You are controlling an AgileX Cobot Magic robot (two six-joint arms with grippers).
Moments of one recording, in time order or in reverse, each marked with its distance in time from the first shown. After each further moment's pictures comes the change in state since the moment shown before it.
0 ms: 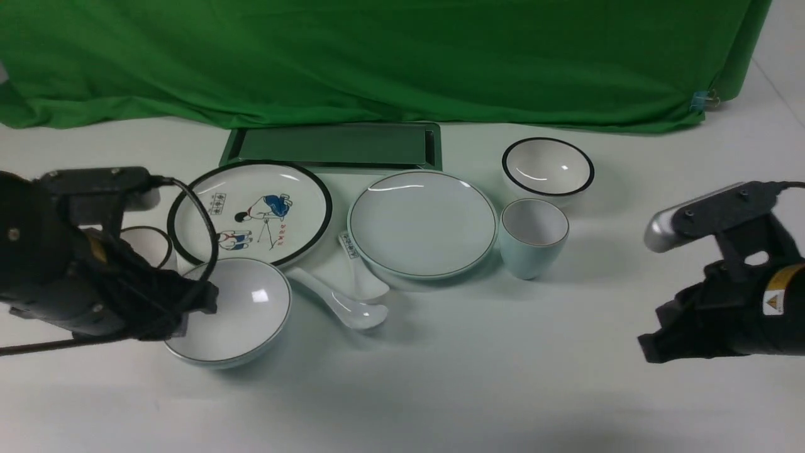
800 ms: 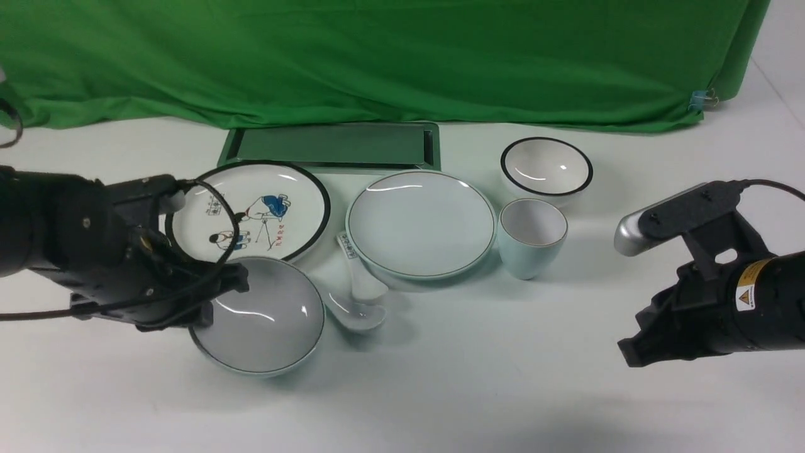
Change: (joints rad) right arm 0.044 0.033 -0.038 0.001 0.048 -0.003; left arm 0.036 0.207 -0.056 -0.176 -0.143 0.066
